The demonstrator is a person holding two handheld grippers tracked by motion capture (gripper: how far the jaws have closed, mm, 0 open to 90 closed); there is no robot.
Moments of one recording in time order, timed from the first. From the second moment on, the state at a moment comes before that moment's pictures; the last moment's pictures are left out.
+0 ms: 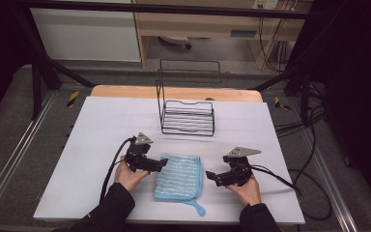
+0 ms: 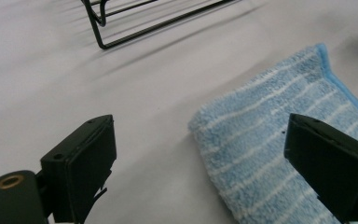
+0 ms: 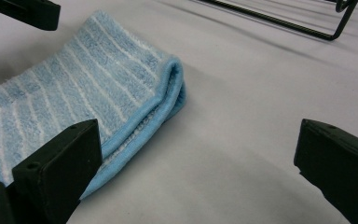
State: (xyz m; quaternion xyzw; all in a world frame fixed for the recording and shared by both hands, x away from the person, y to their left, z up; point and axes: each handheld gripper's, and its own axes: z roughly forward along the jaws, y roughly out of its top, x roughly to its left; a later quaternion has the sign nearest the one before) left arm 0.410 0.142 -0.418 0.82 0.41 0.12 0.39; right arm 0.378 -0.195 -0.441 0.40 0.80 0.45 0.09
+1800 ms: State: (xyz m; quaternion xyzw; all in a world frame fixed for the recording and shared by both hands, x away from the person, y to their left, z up) left arm 0.410 0.125 -0.447 0.82 0.42 0.10 0.36; right arm 0.408 -0.142 -0.439 0.42 0.79 0.43 0.08
